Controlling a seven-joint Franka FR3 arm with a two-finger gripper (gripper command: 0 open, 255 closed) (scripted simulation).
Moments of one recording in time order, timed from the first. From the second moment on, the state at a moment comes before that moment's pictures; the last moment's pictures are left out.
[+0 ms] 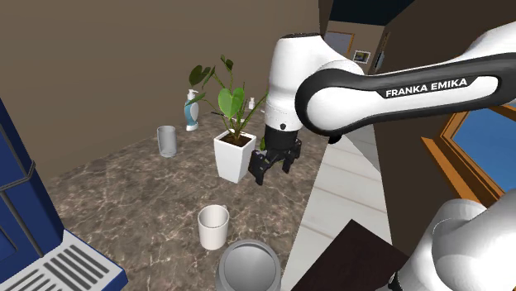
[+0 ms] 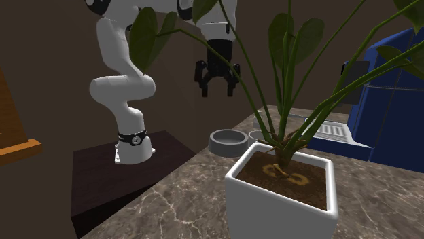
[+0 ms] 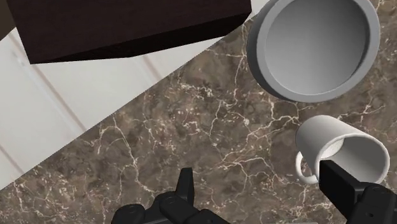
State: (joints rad) arm 0.07 -0.40 0.37 -2.30 0.06 1.94 0.52
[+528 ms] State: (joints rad) arm 0.08 -0.11 0.49 -2.16 -0.03 2.06 0.71
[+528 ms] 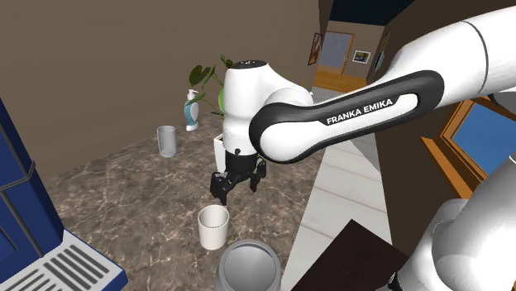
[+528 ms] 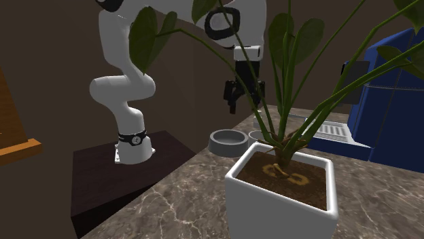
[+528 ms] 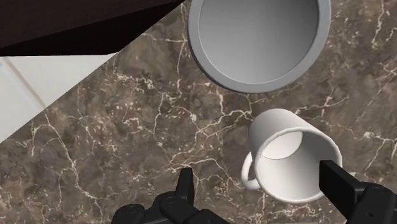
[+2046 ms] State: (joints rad) arm 0.17 0.31 0.51 -1.95 -0.27 2.19 0.96
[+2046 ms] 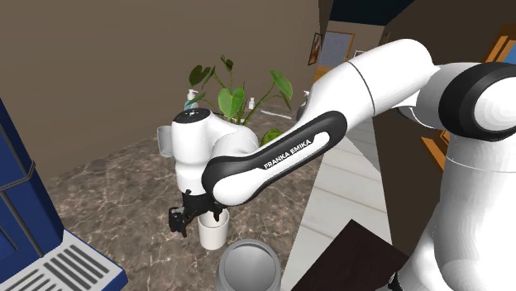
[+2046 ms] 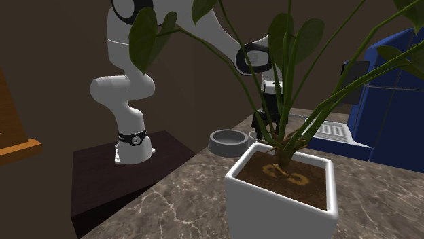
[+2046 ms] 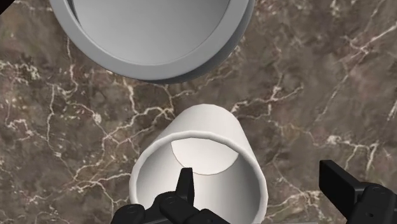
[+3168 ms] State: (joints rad) arm 0.16 0.27 0.53 -1.91 -0.24 2.13 0.94
